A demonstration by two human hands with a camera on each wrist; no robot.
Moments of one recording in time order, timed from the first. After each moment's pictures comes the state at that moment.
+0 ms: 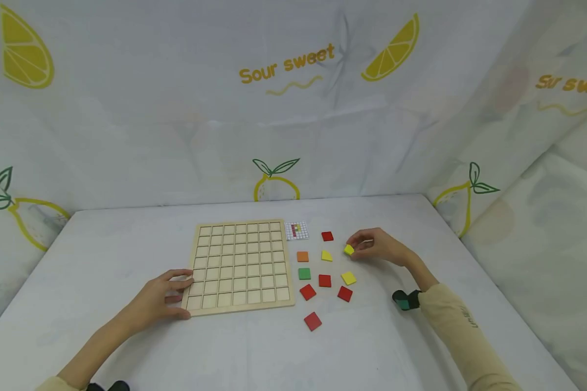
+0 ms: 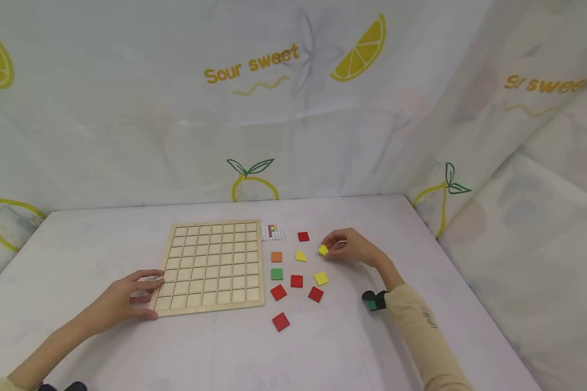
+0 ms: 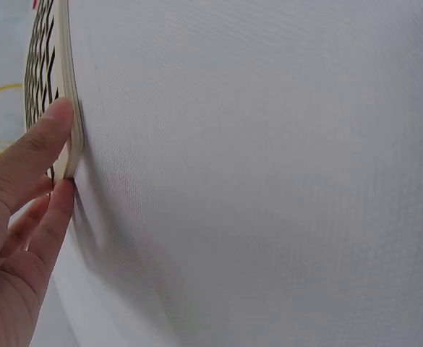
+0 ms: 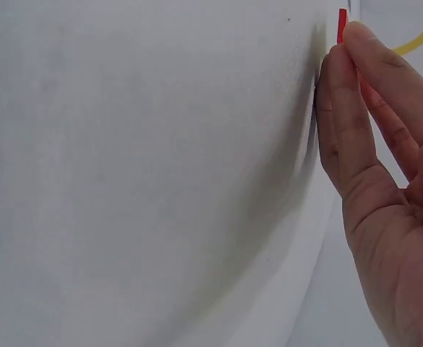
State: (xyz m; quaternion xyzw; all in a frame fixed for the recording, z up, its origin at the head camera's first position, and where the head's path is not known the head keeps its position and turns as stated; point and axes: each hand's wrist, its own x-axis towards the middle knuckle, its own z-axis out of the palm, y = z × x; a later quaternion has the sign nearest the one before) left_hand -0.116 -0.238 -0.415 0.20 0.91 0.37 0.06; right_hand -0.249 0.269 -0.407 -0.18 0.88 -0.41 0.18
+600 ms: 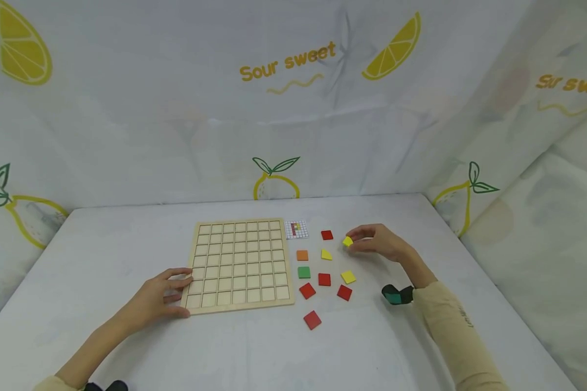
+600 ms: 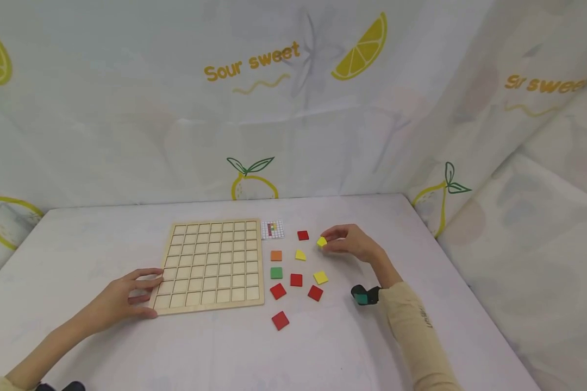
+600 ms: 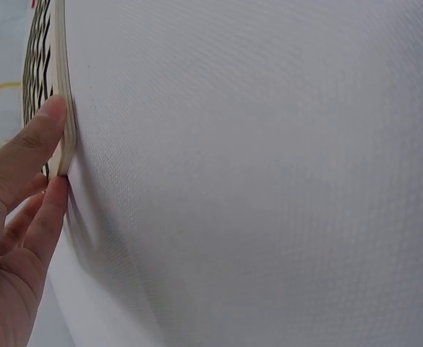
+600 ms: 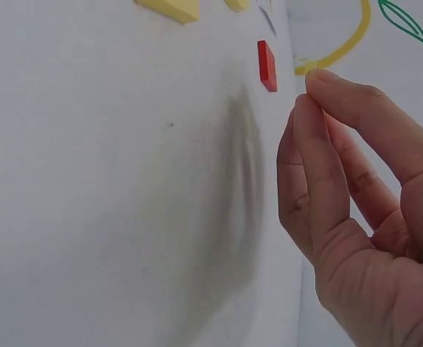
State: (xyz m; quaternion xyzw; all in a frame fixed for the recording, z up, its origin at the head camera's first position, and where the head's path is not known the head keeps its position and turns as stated) left_hand -0.114 -0.238 -0.415 0.20 0.91 0.37 0.05; right_hand -0.251 0.263 -0.401 -0.09 0.86 -0.46 0.20
